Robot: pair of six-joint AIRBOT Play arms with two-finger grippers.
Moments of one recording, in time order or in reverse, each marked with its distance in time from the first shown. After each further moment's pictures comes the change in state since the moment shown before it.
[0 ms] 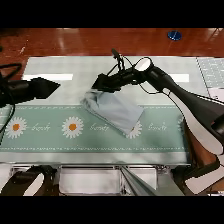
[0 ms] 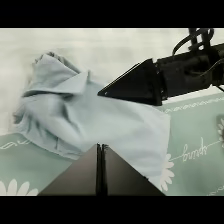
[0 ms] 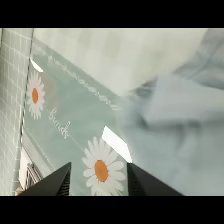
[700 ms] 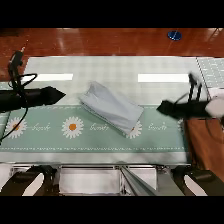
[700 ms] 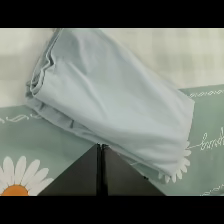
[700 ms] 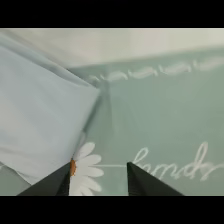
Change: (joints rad) left arm 0.018 -0.068 -0.106 -0.004 0.012 0.003; right arm -0.347 0.921 -0.890 -0.647 -0.015 0.447
